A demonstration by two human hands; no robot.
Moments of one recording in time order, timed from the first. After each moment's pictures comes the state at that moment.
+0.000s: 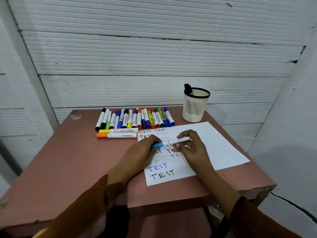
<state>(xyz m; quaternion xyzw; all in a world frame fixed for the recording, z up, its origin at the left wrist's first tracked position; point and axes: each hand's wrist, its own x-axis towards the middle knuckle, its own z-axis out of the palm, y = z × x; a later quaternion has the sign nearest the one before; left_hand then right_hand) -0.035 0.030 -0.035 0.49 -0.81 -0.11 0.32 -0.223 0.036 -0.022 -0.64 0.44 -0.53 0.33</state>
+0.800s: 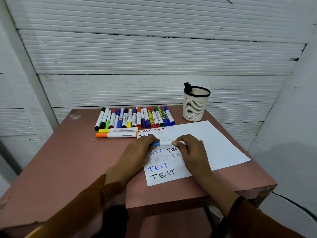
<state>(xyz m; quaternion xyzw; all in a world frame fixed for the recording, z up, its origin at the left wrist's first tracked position) -0.036 0.037 -0.028 0.50 -0.79 -0.07 0.35 -0.220 0.032 -0.032 -0.72 0.52 -0.45 0.12</state>
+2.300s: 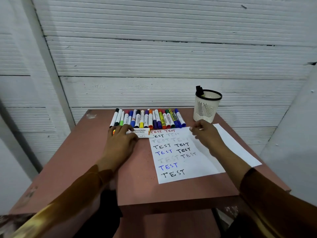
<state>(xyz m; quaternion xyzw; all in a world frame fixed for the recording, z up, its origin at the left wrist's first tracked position) 0.047 0.013 -0.040 0.61 -0.72 0.16 0.27 -0.228 -0.015 0.012 -0.61 0.59 -0.42 0.32</state>
